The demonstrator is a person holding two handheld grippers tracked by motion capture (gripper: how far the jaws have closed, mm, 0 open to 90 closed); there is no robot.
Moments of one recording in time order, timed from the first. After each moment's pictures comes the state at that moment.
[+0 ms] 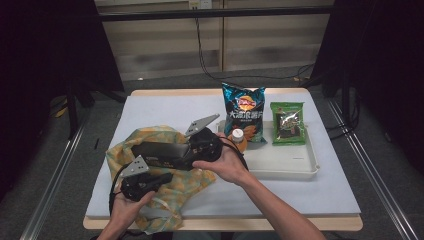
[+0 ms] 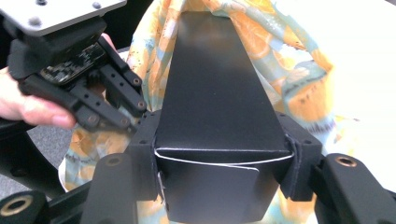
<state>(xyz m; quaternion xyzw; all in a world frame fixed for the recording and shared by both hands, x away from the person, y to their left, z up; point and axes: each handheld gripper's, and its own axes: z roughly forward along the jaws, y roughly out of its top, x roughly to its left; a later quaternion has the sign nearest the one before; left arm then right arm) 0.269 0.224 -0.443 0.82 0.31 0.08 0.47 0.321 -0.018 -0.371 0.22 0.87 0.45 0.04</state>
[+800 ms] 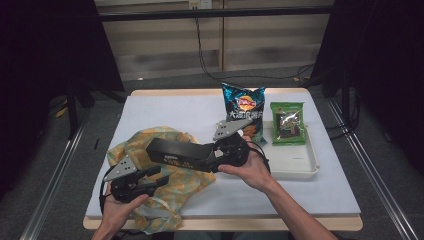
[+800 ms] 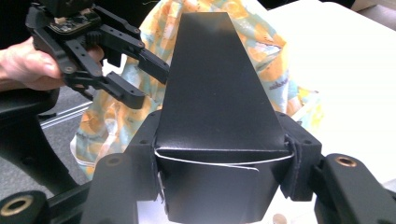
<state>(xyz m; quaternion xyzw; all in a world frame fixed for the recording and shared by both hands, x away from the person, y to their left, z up) 0.260 0.243 -0.431 0.79 0.31 0.10 0.52 0.300 -0.076 -0.369 0.23 0.85 0.48 0.06</state>
